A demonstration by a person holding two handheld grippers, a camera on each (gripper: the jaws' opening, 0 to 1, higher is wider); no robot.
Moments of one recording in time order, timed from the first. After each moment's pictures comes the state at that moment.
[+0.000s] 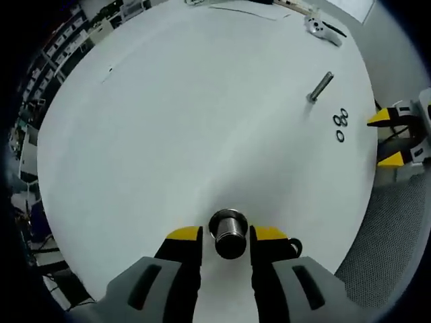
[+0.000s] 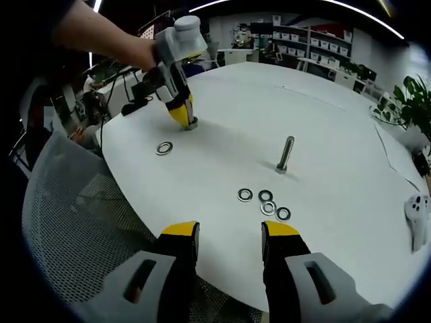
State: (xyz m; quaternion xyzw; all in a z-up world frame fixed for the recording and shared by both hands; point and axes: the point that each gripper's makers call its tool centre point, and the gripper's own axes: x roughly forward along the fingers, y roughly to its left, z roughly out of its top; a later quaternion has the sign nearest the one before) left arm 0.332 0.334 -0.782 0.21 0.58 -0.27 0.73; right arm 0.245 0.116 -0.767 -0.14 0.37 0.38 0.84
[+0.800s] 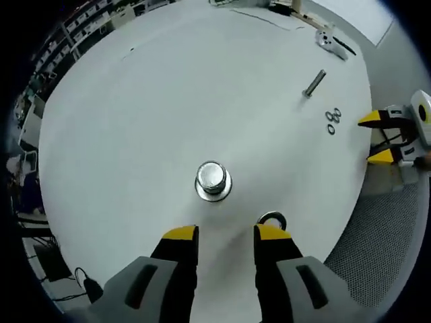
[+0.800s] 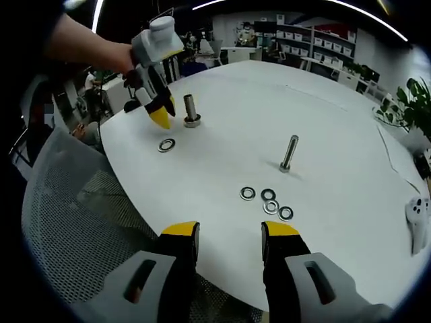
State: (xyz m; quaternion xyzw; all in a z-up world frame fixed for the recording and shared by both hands) left arm 0.281 0.342 -0.783 0.17 0.59 -0.25 0.75; right arm 0.242 0.115 -0.769 -0.15 0.37 0.38 0.83
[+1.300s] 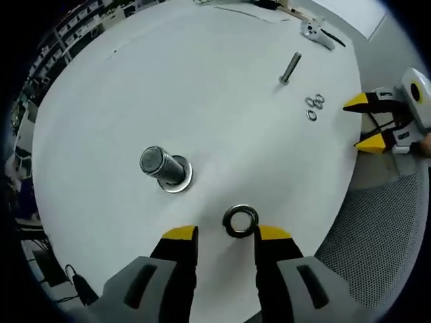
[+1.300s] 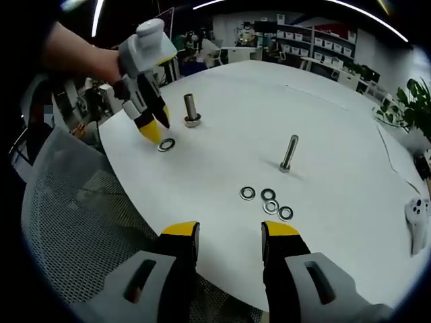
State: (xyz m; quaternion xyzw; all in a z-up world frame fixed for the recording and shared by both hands) left arm 0.255 0.317 -0.791 0.17 0.60 -0.27 0.74; right arm 0.241 0.114 -0.769 -0.15 0.37 0.38 0.83
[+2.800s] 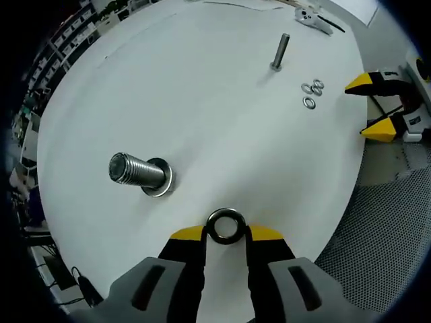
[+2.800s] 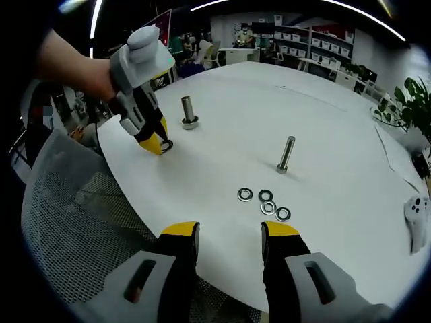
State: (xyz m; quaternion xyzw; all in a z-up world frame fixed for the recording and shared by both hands) left arm 0.253 0.306 -0.799 0.20 0.60 -0.25 0.74; right arm 0.244 0.113 -0.767 -0.15 0.37 0.38 0.84
